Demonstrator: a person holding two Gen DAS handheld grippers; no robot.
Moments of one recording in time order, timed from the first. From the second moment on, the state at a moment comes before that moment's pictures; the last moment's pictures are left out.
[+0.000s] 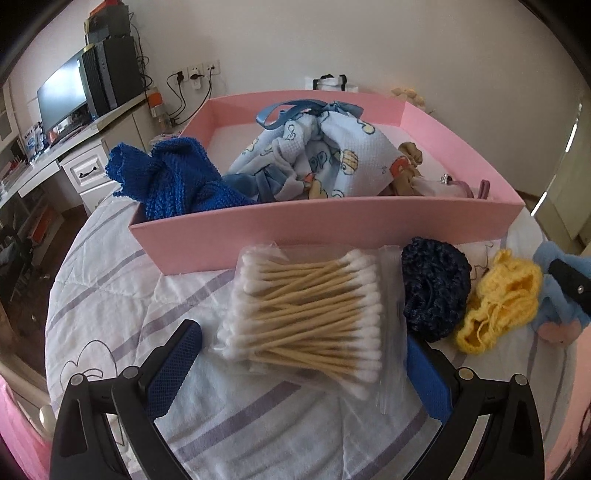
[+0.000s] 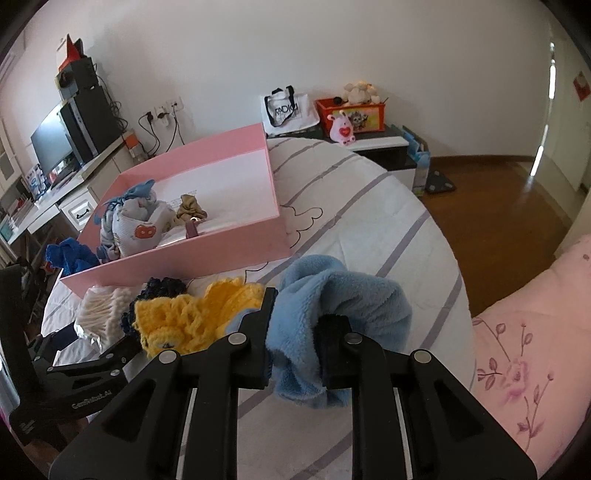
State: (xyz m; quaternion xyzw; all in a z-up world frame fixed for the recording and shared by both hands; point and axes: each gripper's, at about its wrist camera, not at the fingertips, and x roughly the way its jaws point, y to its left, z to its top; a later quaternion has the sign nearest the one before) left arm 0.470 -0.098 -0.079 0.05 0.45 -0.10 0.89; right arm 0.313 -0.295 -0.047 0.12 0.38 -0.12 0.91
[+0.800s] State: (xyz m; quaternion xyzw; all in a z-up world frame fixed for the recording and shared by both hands) left arm 0.458 -0.071 -0.071 0.03 0.43 -0.11 0.90; right arm 0.307 -0.307 -0.075 0.13 0.41 -0.11 0.90
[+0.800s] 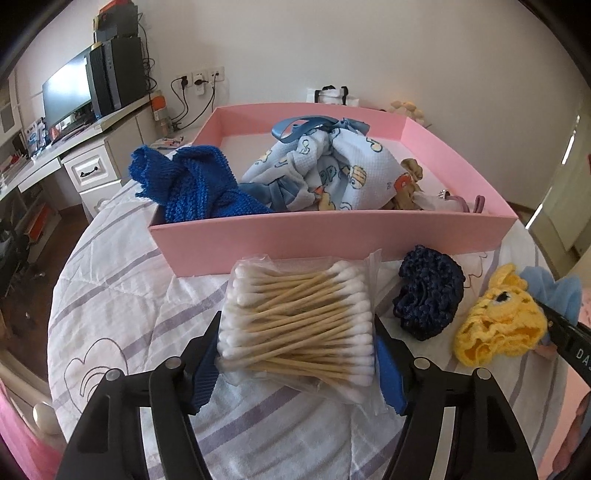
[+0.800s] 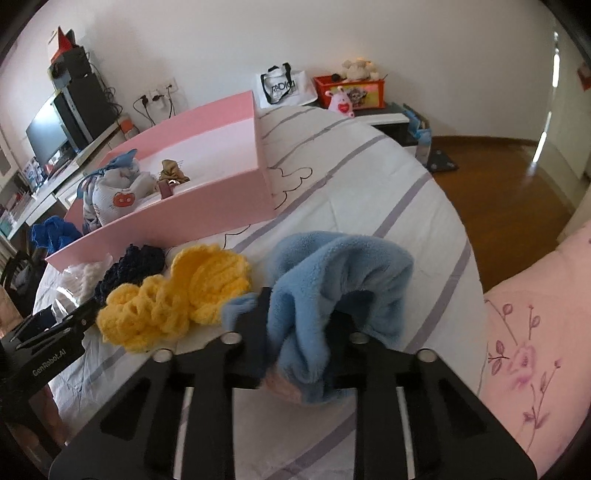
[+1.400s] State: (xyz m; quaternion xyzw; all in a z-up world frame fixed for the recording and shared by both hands) left arm 0.414 -0.051 -0.029 0.01 0.40 -0.09 0.91; right arm 0.287 -0.278 -0.034 0.12 0.37 -0.07 0.92
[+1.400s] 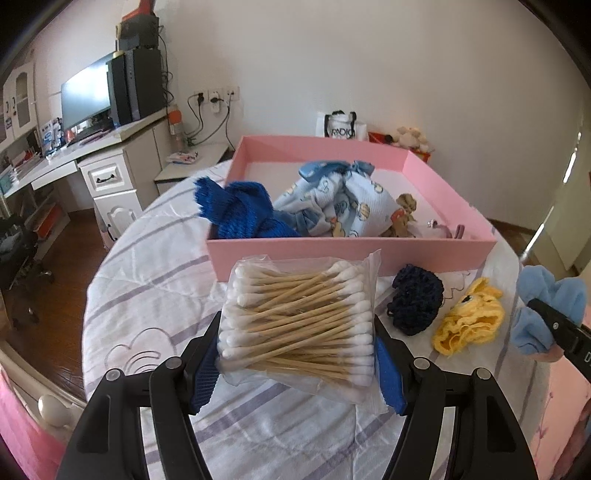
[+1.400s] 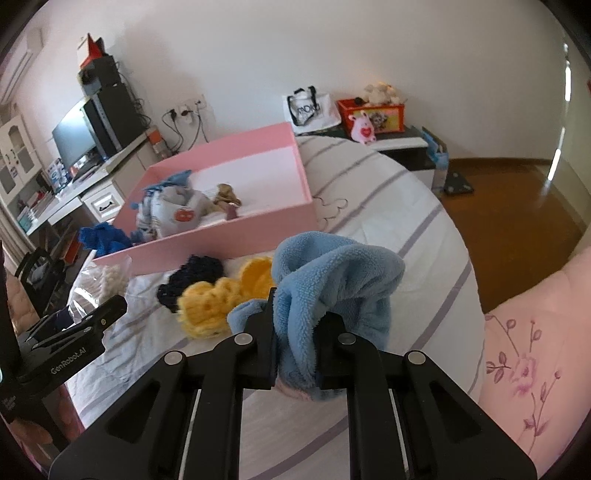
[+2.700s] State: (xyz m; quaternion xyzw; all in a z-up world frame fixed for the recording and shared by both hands) left arm 0.188 -0.004 0.107 0.01 0.18 -0.08 0.98; right arm 0.182 -0.208 0.084 0.04 0.19 -0.01 0.98
